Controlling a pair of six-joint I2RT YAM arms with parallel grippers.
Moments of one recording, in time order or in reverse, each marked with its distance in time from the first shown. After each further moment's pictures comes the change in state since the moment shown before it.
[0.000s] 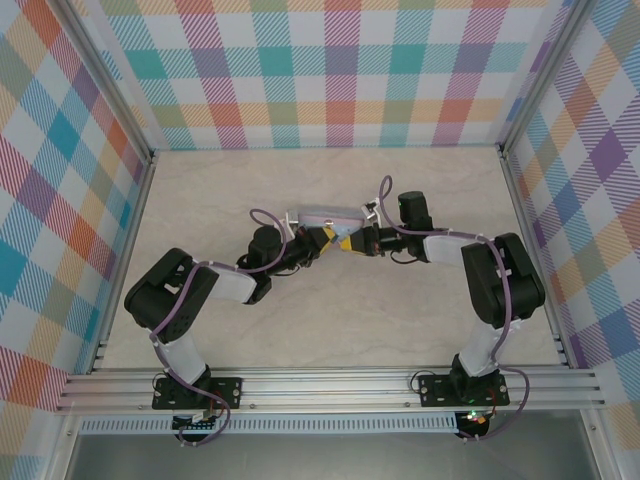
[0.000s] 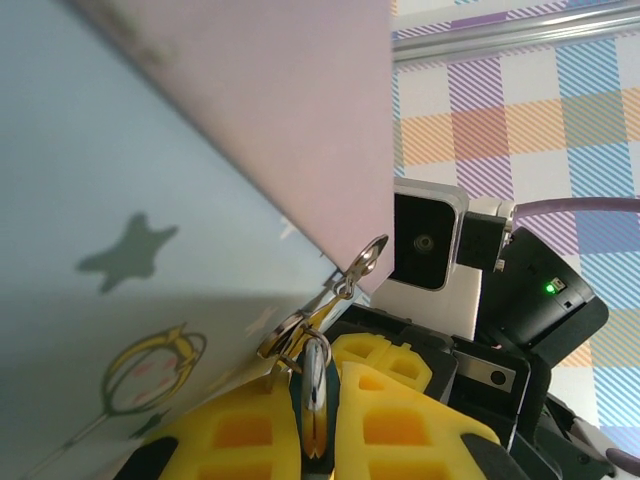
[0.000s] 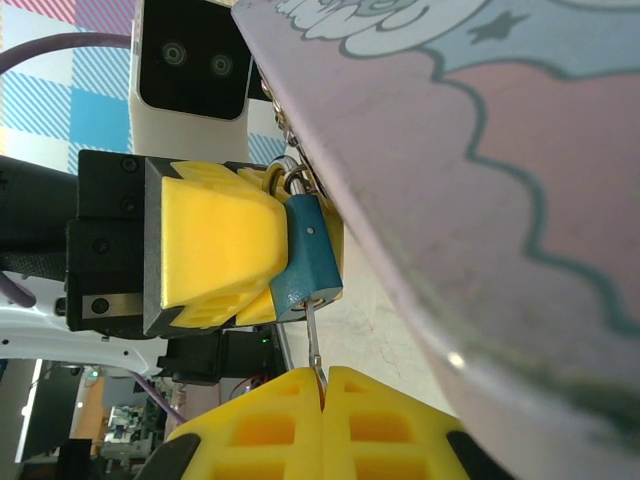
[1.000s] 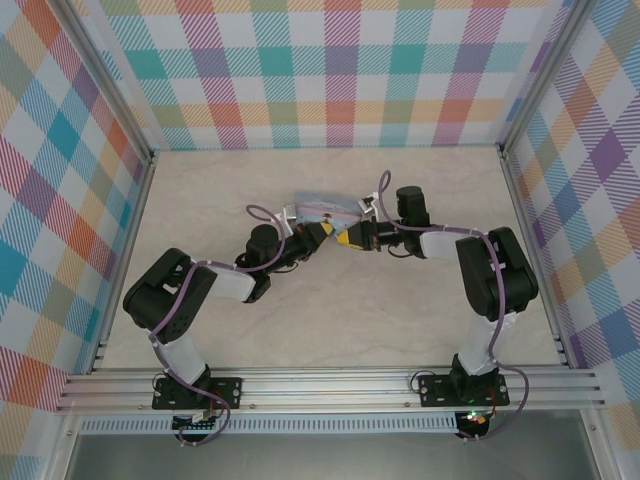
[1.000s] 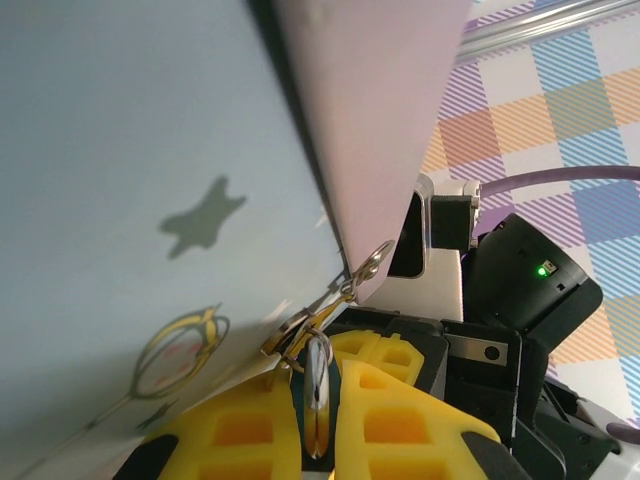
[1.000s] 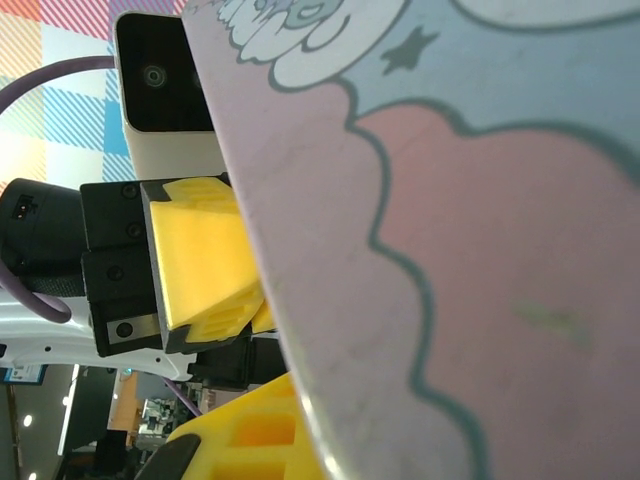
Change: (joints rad) left arm 0.010 -0.004 0.006 0.021 -0.028 0.122; right arm 0.003 0.045 0.048 0.068 -0.037 0.104
